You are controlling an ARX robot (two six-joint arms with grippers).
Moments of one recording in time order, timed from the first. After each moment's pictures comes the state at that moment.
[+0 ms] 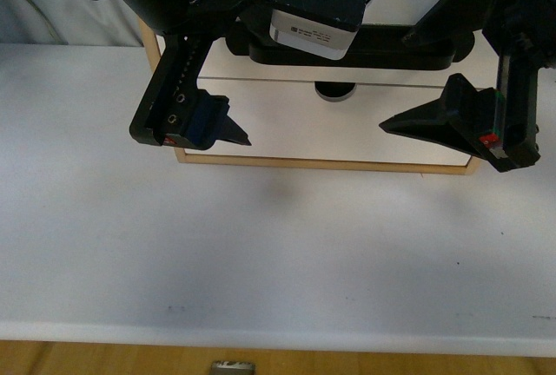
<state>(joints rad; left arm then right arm) -0.40 1.85 1.34 -0.48 0.19 1.47 0.24 1.70 1.03 -0.15 -0.52 -0.98</state>
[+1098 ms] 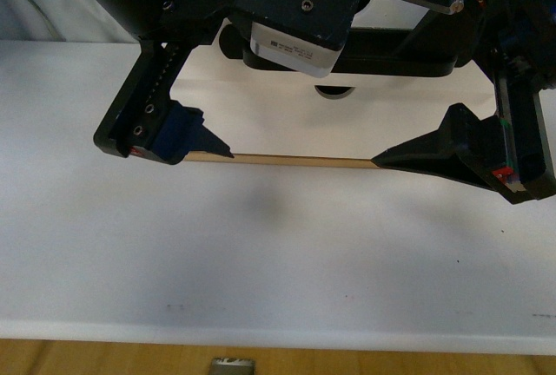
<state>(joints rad) -0.40 1.80 1.29 -0.56 0.18 1.55 0.26 1.69 1.05 -0.35 -0.56 -1.08</state>
